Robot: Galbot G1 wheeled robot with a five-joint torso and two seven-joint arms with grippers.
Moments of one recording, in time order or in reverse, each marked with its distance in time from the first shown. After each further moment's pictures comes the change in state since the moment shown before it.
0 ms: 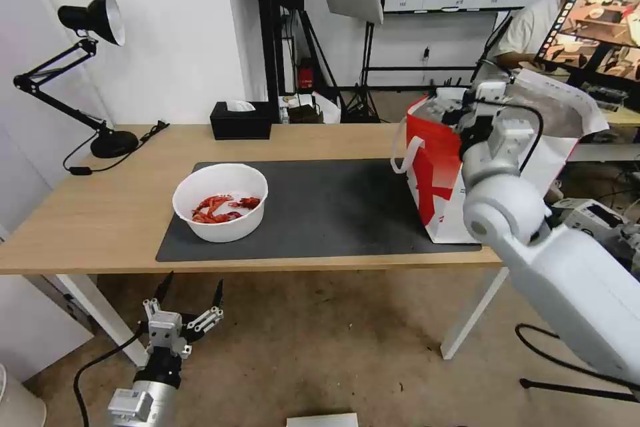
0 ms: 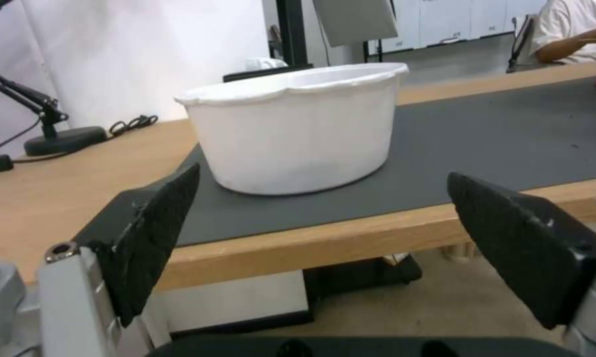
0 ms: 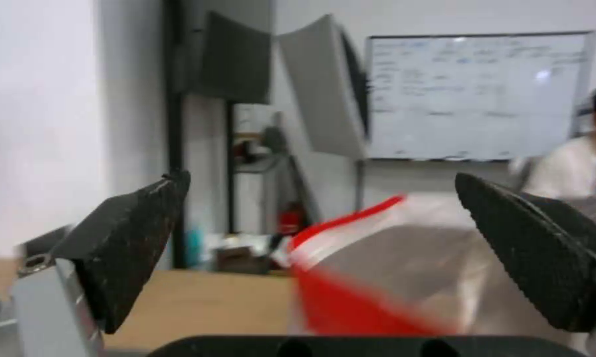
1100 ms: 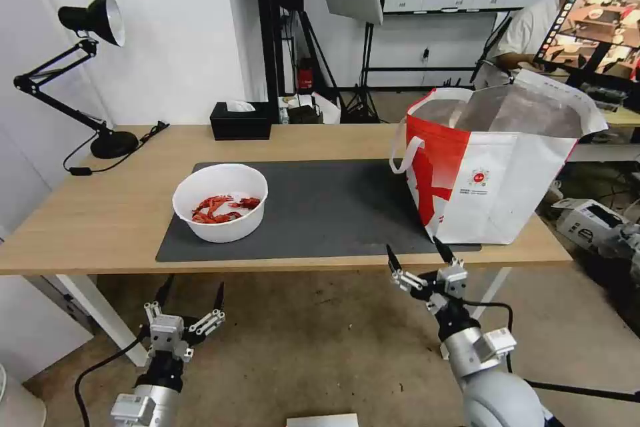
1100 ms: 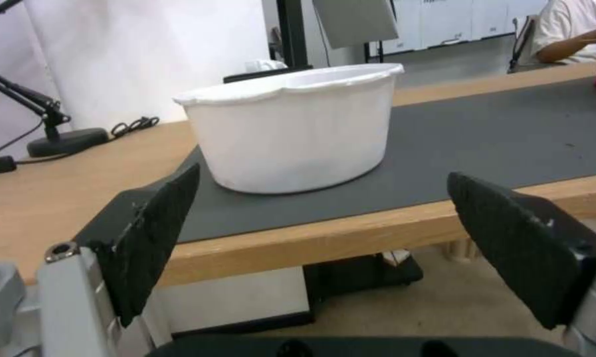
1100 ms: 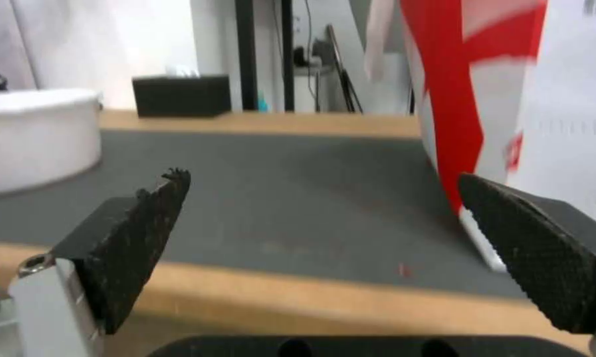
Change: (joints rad) left arm 0.010 -0.023 0.003 0.000 0.027 -0.014 0.001; right arm -0.818 0.139 0.166 0.020 -0.348 0.373 -0.247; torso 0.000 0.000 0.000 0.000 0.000
